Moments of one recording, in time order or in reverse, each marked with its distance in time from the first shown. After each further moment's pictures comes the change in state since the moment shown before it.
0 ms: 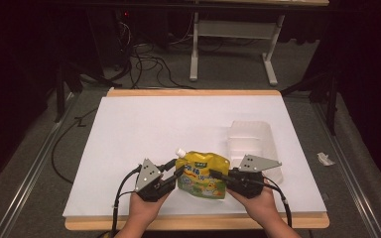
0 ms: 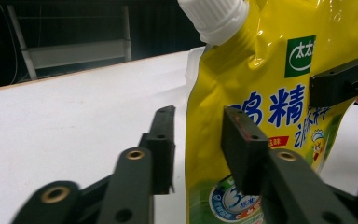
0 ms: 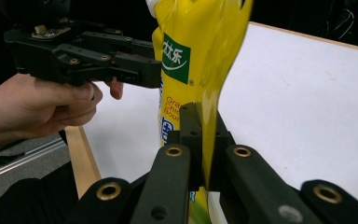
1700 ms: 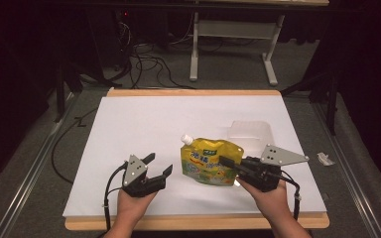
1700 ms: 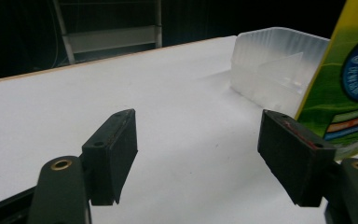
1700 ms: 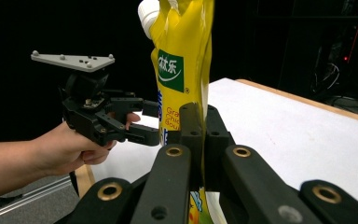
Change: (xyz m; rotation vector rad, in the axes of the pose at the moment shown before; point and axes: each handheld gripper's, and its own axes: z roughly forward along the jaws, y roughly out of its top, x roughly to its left) left arm 0.029 -0.002 -0.015 0.049 0.127 -0.012; right arm 0.001 0.037 -0.040 -0.195 0.010 -0.017
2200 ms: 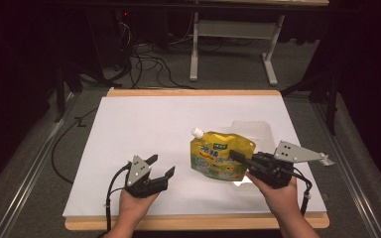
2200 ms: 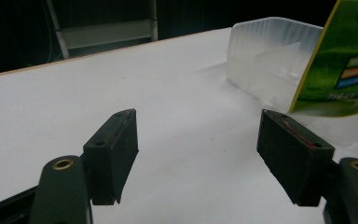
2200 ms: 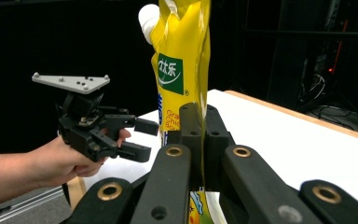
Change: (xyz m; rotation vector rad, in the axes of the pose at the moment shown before) left arm -0.004 -0.003 0.005 0.031 -0.021 0.019; right arm -0.011 0.010 -0.021 -0.042 -0.034 -0.001
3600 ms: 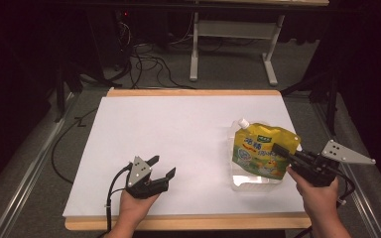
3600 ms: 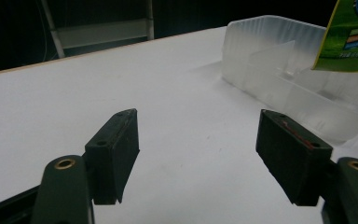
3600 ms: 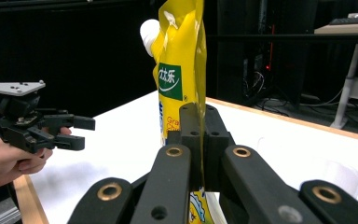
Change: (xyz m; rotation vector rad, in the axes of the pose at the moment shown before) left arm -0.002 -0.002 0.000 -0.002 -0.013 0.001; right arm -0.050 -0.012 -0.078 -0.034 -0.191 0.042
